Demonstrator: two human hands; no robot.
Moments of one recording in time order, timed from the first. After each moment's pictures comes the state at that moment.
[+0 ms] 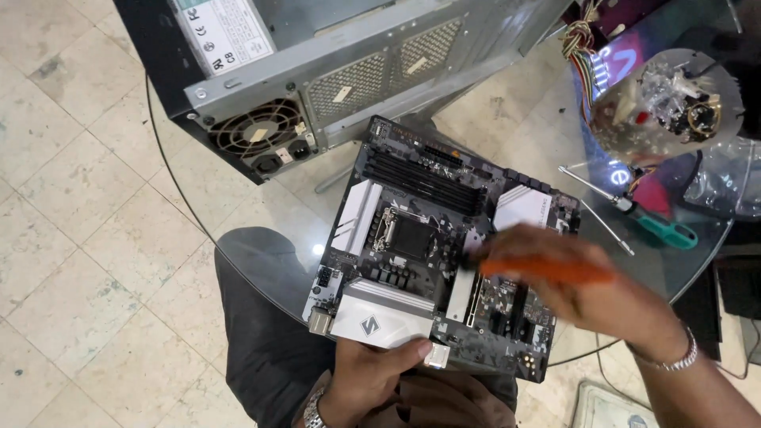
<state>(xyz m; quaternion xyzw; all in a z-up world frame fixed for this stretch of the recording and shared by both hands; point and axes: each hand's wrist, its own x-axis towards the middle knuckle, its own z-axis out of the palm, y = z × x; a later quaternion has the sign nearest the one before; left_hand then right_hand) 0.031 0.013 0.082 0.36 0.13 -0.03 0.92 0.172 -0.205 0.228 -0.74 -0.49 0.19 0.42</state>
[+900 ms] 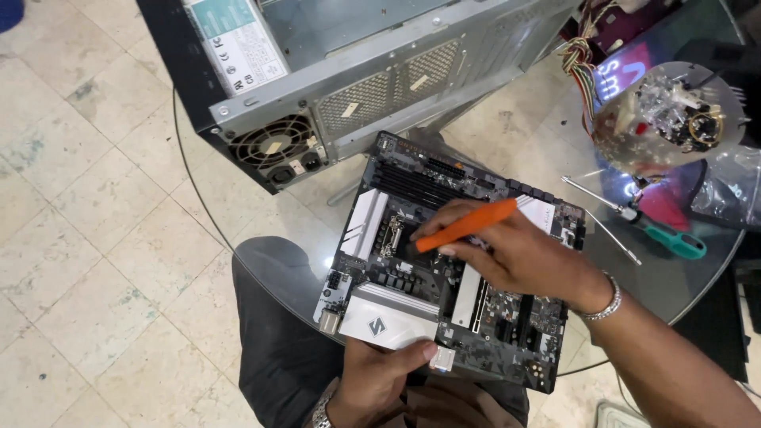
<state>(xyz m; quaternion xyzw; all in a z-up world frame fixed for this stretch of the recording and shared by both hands) 0.036 0.011 0.085 0.34 0.18 -0.03 0.92 0.209 -0.155 0.212 -0.74 -0.51 0.09 0.43</state>
